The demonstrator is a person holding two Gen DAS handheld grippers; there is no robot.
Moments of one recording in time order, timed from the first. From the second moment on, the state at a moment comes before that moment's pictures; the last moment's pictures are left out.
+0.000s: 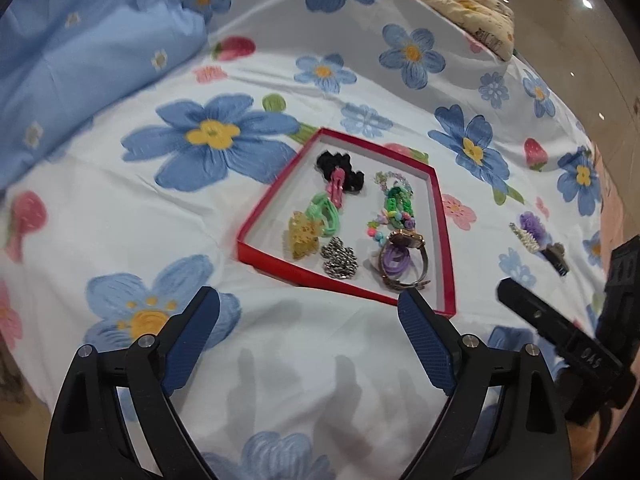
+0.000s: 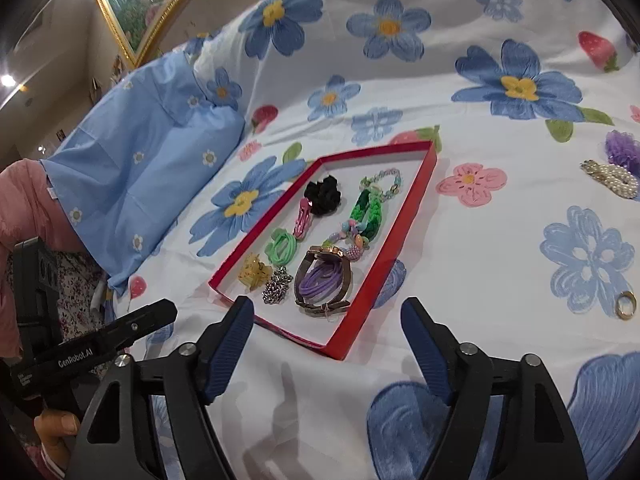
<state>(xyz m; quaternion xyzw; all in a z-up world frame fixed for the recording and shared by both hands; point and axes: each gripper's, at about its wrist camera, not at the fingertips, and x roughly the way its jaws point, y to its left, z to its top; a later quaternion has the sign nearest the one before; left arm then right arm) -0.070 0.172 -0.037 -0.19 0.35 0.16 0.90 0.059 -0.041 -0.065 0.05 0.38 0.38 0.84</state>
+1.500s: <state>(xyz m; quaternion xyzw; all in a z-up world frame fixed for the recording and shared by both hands) -0.077 0.137 -0.030 -0.06 0.34 0.20 0.92 0.016 -0.046 -0.053 -0.04 0.30 0.35 0.89</state>
